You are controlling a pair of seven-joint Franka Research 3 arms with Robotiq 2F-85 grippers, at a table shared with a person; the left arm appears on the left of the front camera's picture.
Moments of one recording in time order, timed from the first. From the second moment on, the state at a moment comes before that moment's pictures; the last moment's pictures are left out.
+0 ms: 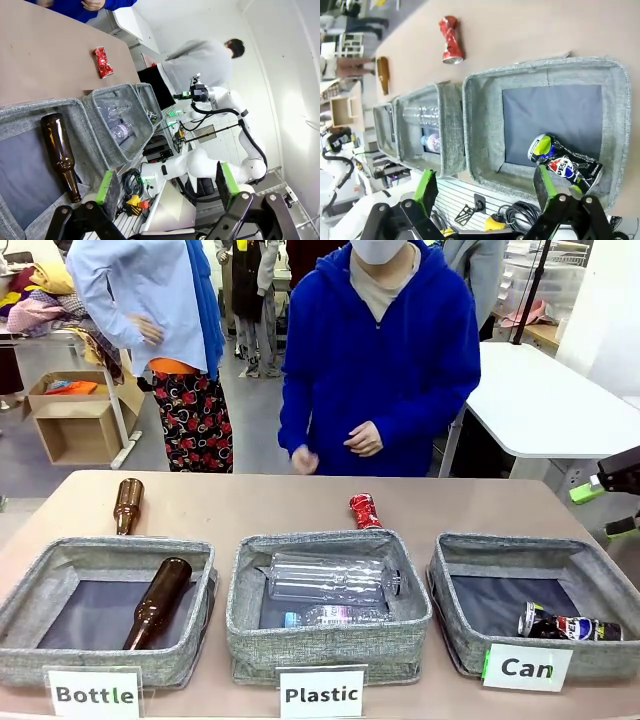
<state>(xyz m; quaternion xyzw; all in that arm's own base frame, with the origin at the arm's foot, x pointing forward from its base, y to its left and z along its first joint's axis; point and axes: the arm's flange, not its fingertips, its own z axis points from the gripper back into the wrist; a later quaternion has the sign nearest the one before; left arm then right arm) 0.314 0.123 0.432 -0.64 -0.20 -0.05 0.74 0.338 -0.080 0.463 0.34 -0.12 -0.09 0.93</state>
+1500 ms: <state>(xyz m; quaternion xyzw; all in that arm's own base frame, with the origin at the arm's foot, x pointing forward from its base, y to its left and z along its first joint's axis) 0.314 0.123 0.431 -0.64 -0.20 -0.05 0.74 0.541 0.282 0.450 0.02 -0.01 0.00 1.00</state>
